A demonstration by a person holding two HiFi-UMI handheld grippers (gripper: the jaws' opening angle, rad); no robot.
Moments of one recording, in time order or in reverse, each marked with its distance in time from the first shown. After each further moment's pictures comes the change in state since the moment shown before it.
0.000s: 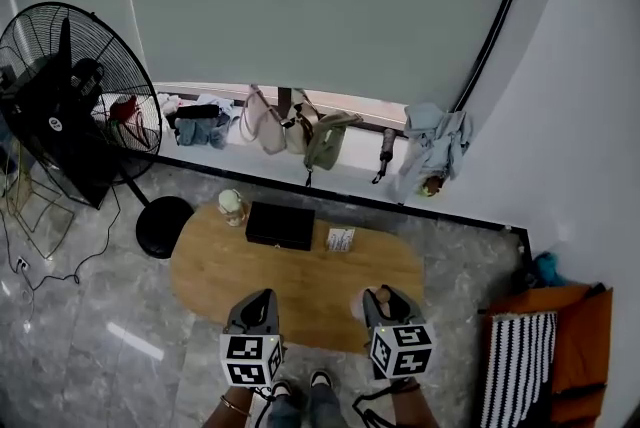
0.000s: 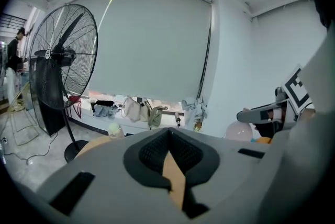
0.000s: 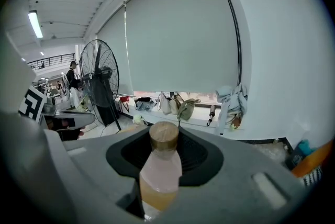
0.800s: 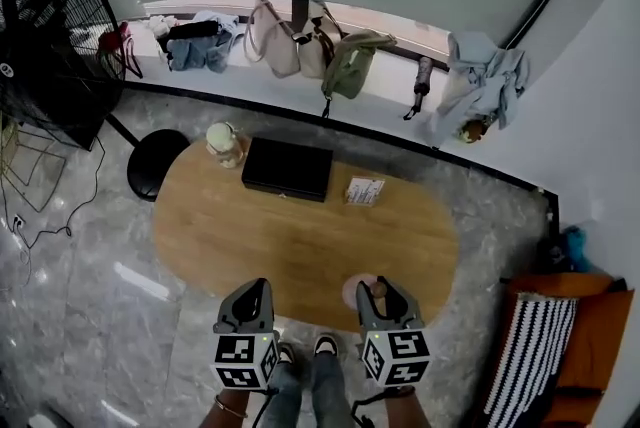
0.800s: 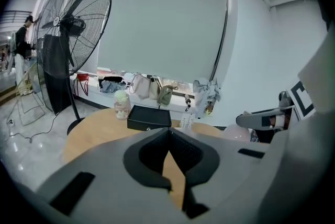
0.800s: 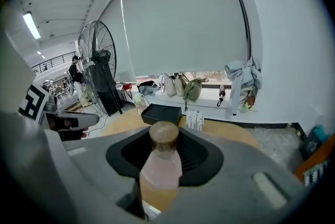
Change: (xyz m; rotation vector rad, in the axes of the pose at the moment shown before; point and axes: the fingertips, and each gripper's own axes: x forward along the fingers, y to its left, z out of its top) left arm 0.083 0.053 -0.125 -0.097 0.147 0.076; right arm 0.120 0.006 -0.117 0.030 0.121 0.066
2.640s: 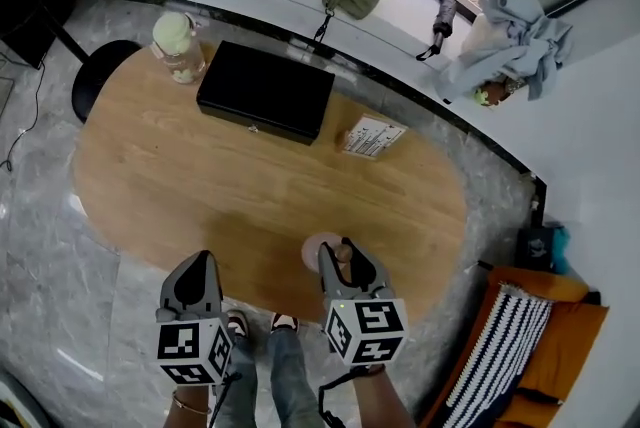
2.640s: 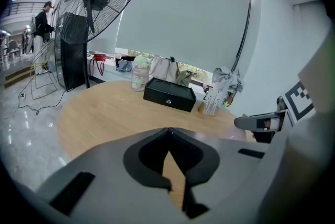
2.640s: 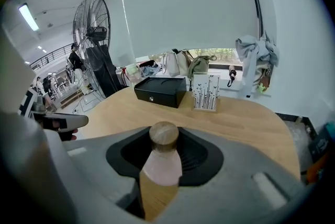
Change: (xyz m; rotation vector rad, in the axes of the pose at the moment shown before) left arm 0.093 0.071 -0.129 -0.148 0.066 0.119; right arm 0.148 -0.022 -0.111 -0.024 0.131 0.026
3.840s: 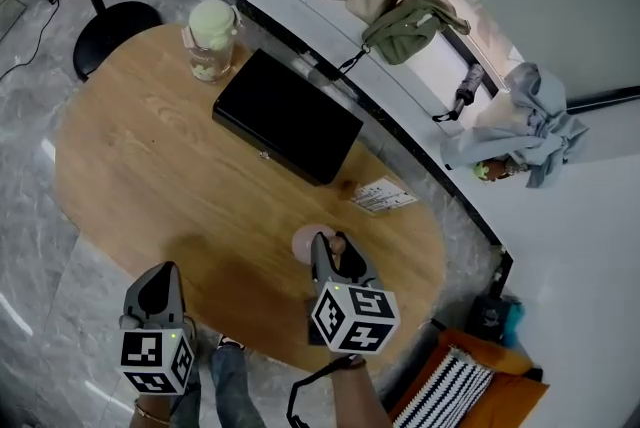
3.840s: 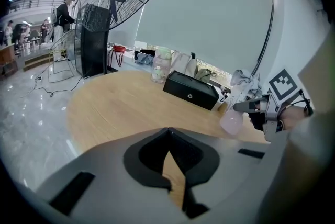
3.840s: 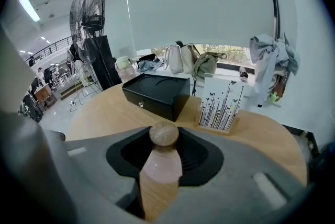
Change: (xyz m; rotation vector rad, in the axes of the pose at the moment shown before) left arm 0.025 0.048 -0.024 -0.159 0.020 0.125; right arm 0.093 -0.022 0.052 -0.079 0.050 0.007
